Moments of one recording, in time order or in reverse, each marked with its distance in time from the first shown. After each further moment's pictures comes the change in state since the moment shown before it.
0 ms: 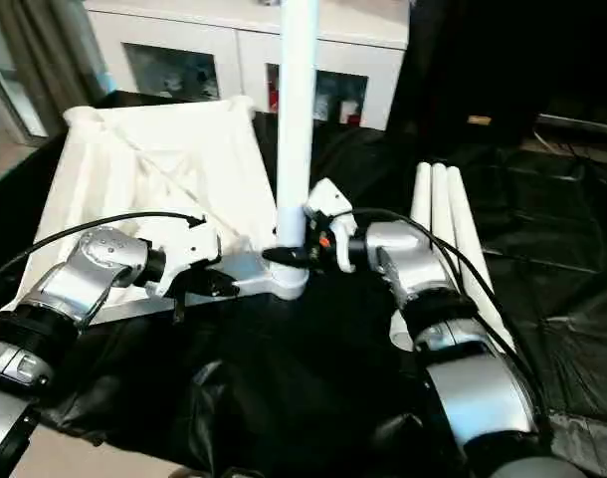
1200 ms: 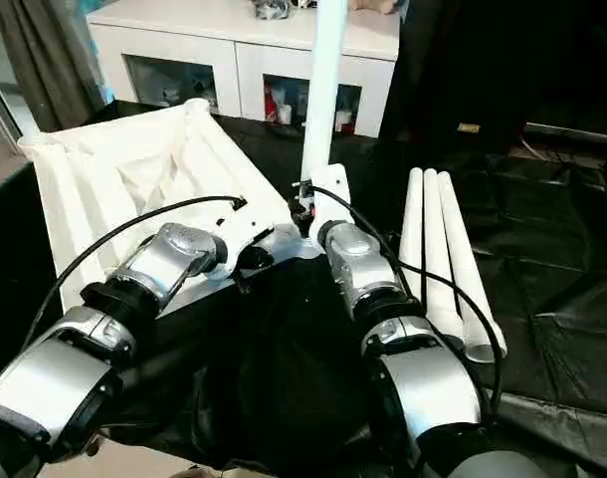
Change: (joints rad) left arm -0.195 -0.290 0.040 0.276 0.082 0.261 0.492; right arm -0.087 0.232 -0.174 0.164 -0.012 0.049 -0.991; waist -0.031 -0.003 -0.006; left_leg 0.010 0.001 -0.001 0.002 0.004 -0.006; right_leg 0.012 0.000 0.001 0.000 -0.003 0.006
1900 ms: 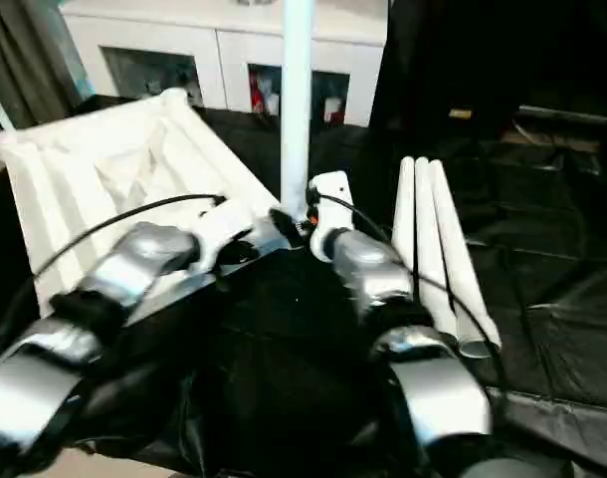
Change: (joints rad) left arm 0.134 0.158 0.001 -0.164 -0.026 -0.255 -0.191; right arm 0.132 -0.119 0.048 -0.128 0.033 -0.010 0.500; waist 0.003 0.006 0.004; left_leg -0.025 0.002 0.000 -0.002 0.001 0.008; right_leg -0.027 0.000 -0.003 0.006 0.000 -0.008
